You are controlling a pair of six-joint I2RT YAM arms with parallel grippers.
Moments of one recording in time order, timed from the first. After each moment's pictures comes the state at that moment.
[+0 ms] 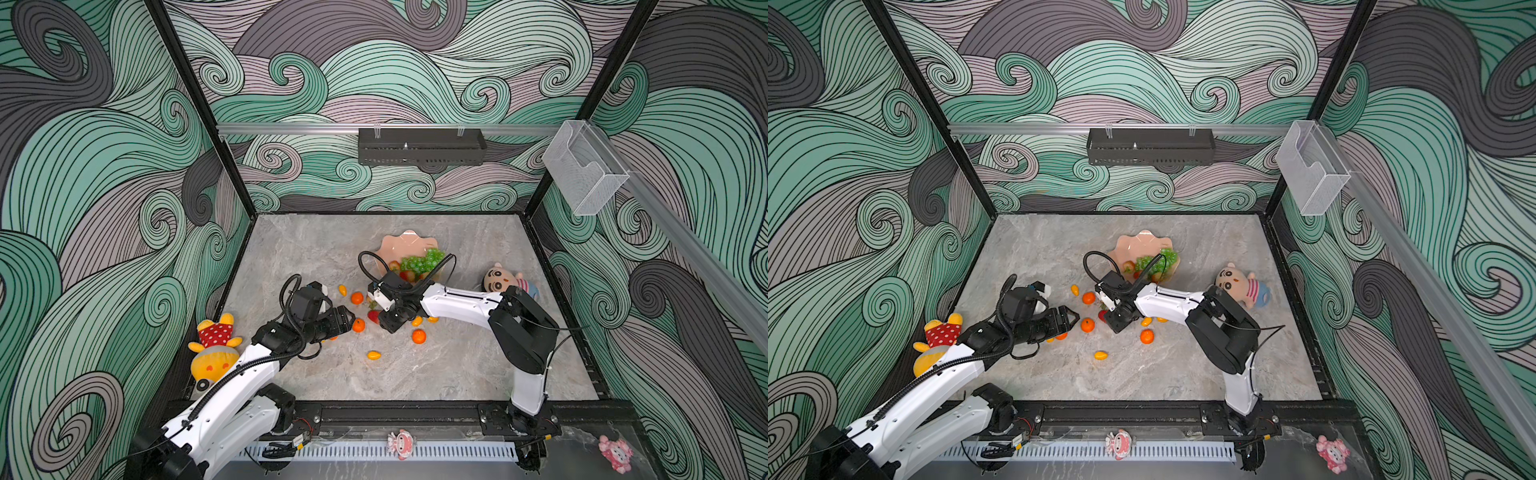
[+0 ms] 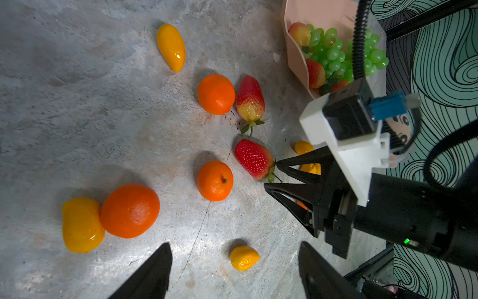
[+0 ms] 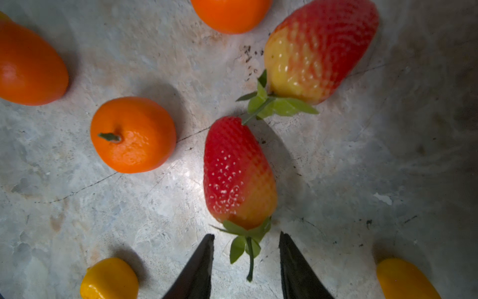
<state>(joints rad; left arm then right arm) -0.45 0.87 0.56 -0.52 0.20 -0.76 0.89 1.92 1.25 -0.54 -0.10 0.09</state>
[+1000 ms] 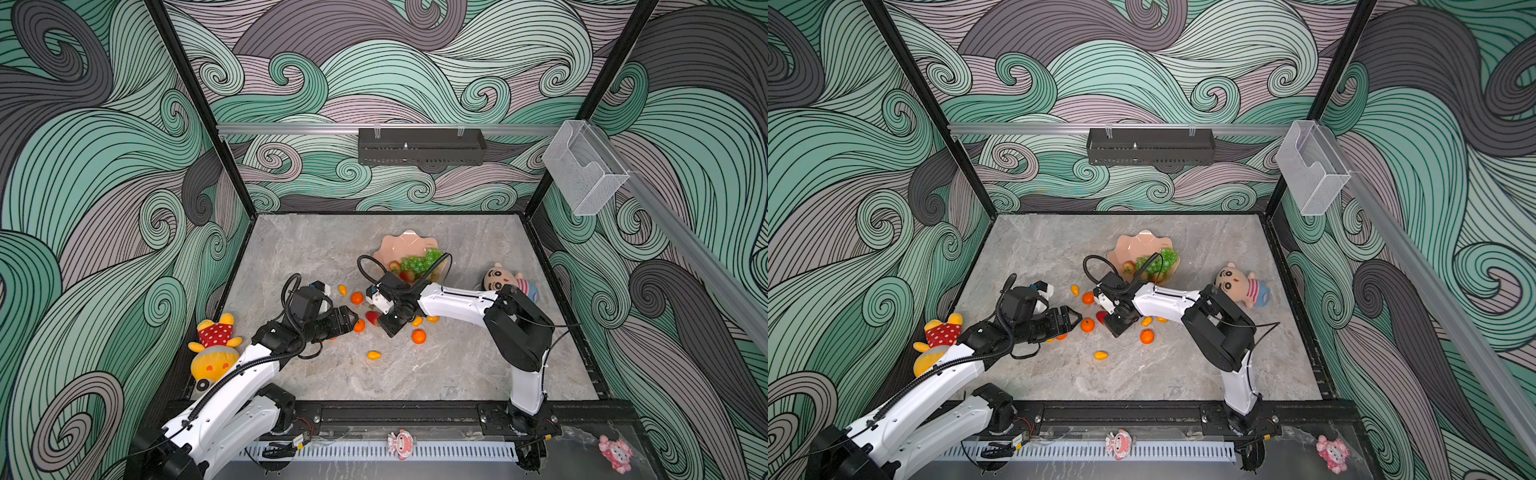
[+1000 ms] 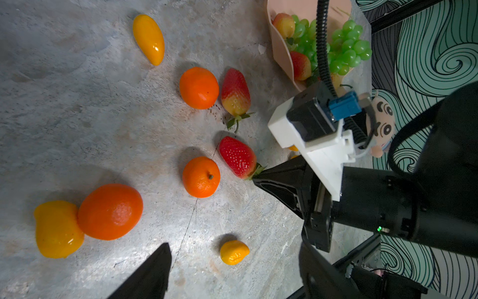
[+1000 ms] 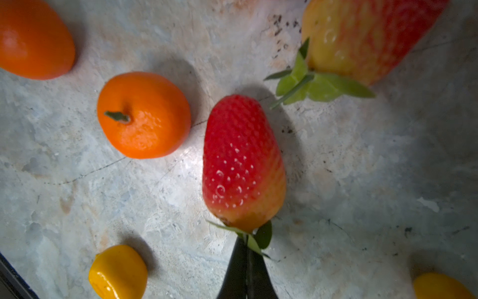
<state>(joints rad) -0.45 0.87 0.56 -0.50 0.26 -0.73 0.89 1.92 1.25 -0.58 -0.16 0.06</state>
